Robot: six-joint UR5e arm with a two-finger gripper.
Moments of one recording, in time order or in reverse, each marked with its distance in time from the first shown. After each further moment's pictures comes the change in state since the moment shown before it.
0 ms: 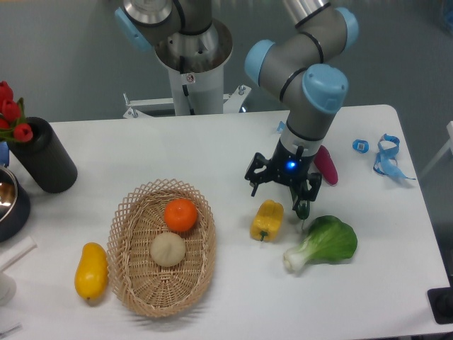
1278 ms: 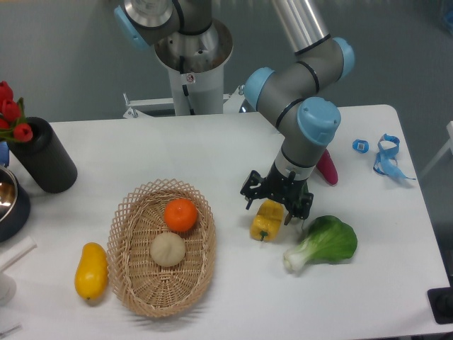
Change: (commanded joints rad) arm -0.035 -0.077 -0.009 0.048 0.054 0.012
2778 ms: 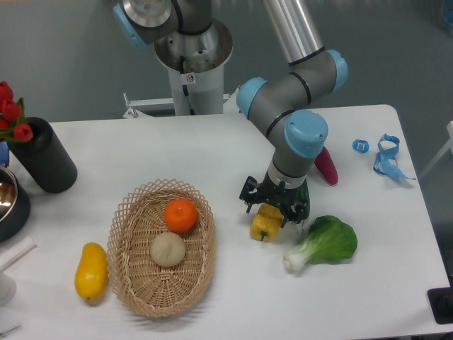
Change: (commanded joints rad) arm -0.034 -0.025 0.005 0.028 0.078 0.006
